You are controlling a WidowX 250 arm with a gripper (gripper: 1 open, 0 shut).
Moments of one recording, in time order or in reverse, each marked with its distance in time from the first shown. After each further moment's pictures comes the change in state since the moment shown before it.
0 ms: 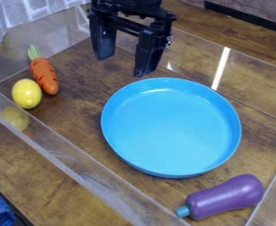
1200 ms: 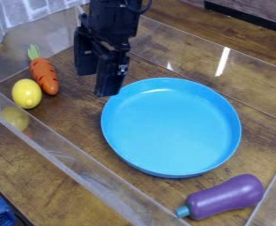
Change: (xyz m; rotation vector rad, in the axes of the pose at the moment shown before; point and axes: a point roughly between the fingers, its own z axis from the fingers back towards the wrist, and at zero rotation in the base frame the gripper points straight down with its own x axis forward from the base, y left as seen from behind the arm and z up) arm -0.013 0.033 -0.038 0.008 0.128 -0.352
